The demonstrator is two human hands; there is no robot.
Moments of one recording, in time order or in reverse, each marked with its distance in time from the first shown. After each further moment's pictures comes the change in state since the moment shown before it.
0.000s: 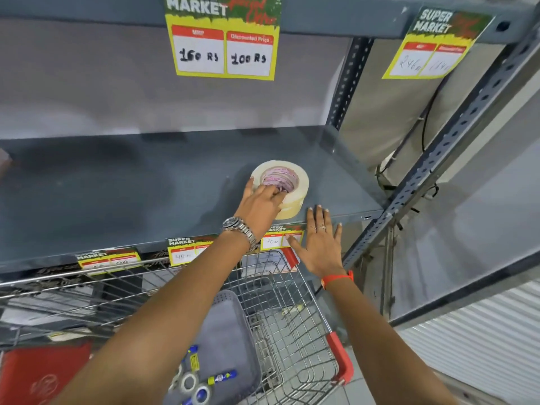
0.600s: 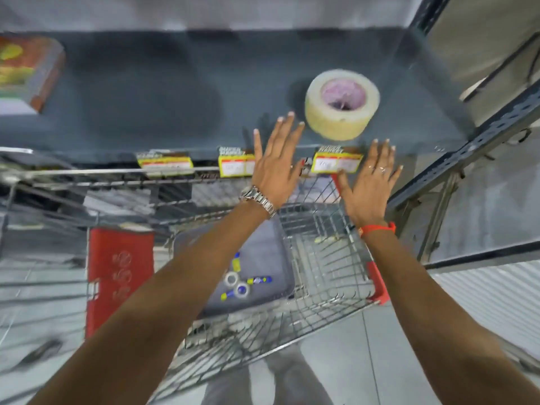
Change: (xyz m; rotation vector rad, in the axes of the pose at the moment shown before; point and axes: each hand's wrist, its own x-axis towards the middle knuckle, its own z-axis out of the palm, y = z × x) left_hand -0.096 -0.021 0.049 -0.266 0.307 -0.239; right_hand -0.033 -0.023 0.023 0.129 0.201 0.039
